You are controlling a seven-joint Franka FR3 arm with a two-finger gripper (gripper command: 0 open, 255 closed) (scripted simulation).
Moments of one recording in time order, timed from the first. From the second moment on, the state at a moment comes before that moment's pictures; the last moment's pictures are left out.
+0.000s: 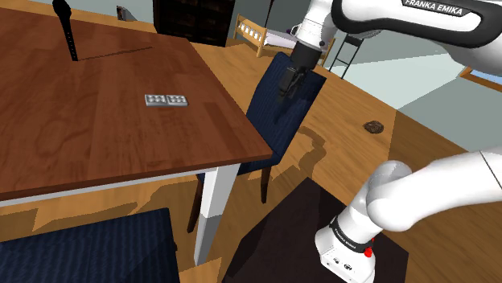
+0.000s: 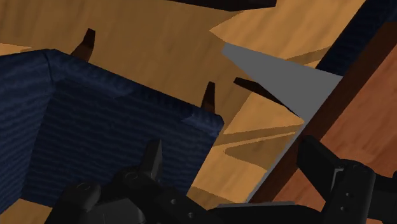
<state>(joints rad) 0.09 -0.57 0.02 -2.23 0.10 1.70 -0.07</state>
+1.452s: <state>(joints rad) 0.30 0.26 0.16 -1.36 -0.02 1.62 -0.52</state>
